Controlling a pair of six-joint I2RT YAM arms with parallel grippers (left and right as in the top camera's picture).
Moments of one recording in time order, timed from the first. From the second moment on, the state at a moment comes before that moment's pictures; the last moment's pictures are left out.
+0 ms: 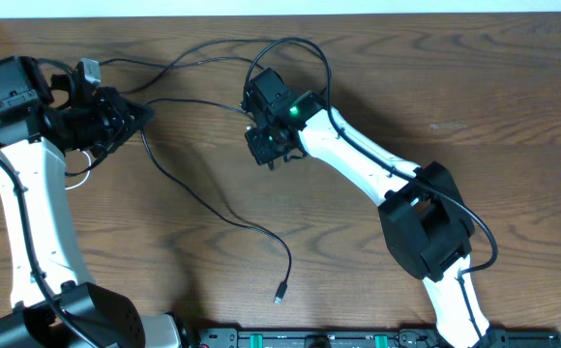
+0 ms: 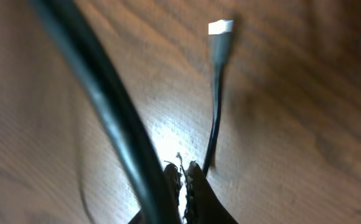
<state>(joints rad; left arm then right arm) 0.40 1.56 1.50 -1.07 0.76 -0.27 0.70 2.22 1.84 -0.77 -0.18 0.25</state>
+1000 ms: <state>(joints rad) 0.57 1.56 1.50 -1.00 0.79 -0.39 0.71 2.16 1.90 -1.26 -0.28 0.15</state>
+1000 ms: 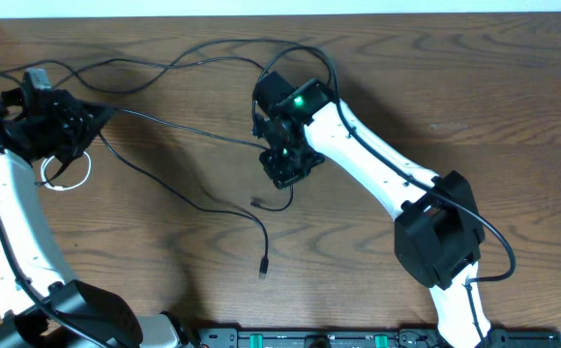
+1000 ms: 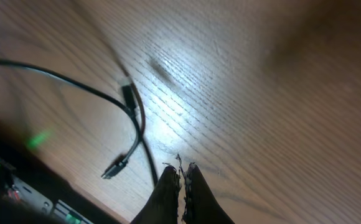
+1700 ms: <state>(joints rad) 0.67 1.56 1.50 -1.03 0.60 -0.41 0.72 2.16 1.69 -1.09 -0.31 0.16</state>
